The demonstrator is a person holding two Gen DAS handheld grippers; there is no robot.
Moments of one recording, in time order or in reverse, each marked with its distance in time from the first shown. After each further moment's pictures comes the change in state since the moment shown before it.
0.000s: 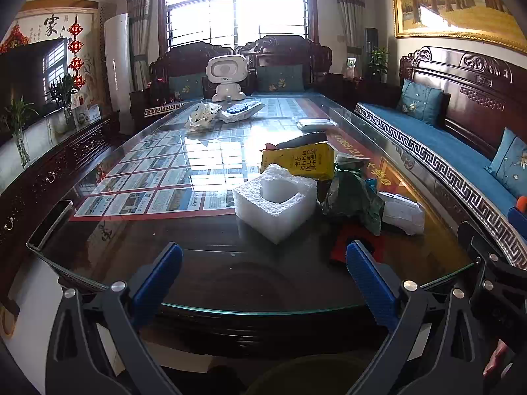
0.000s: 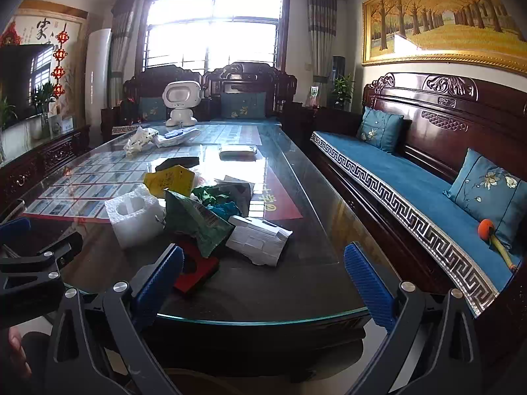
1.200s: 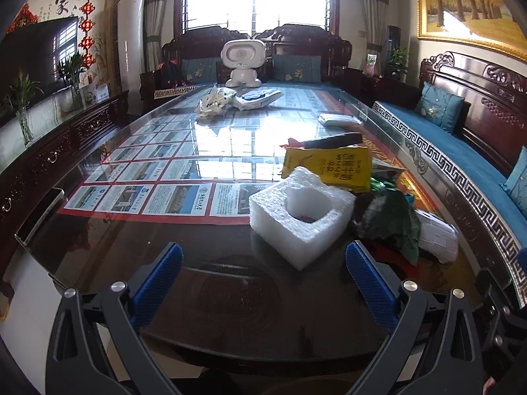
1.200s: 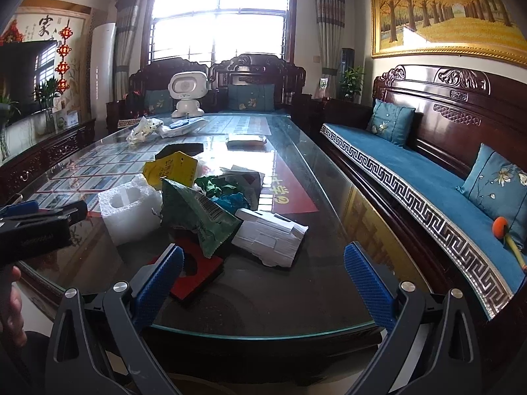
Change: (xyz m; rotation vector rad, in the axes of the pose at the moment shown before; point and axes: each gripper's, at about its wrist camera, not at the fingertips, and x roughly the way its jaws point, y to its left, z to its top) left arm 0.069 0.020 0.021 -0.090 0.060 0.033; right arm 0.041 0.006 -0.006 0.000 0.033 0.041
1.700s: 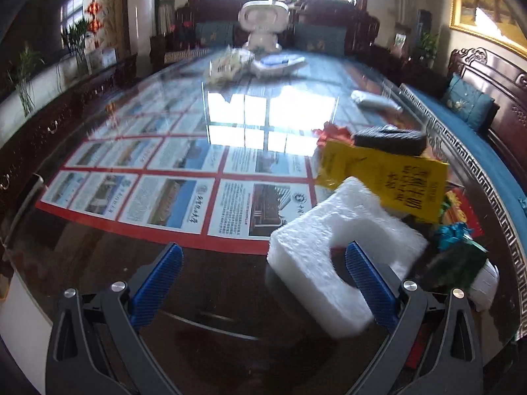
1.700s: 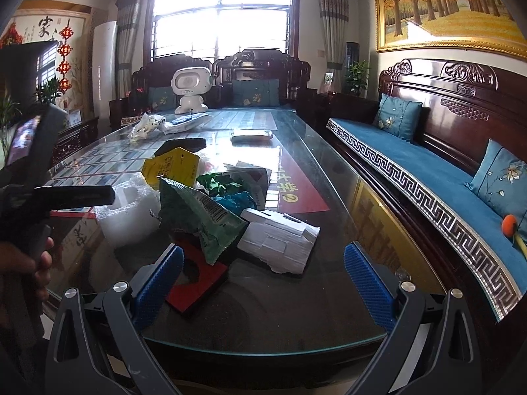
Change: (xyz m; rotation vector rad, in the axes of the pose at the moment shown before) left arm 0.096 0.017 0.037 -0.079 0.173 0.041; right arm 0.022 0.002 0.003 -0.001 0.018 0.028
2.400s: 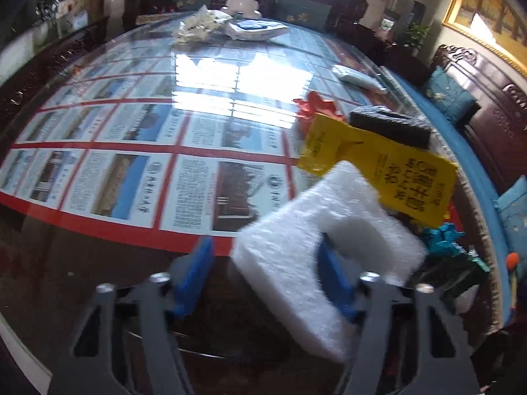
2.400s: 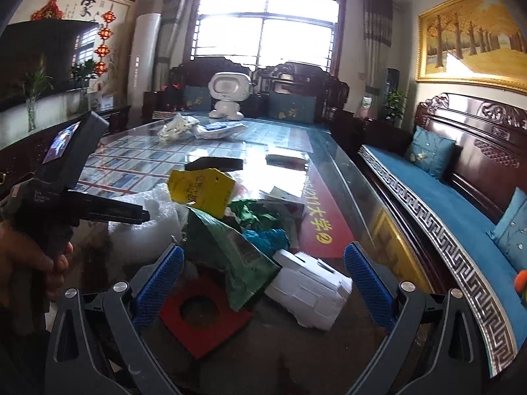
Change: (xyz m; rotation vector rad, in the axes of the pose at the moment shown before) left arm 0.039 0.002 0.009 -0.040 0.142 -0.207; right arm 0.022 0.022 0.028 -0.163 -0.063 0.121
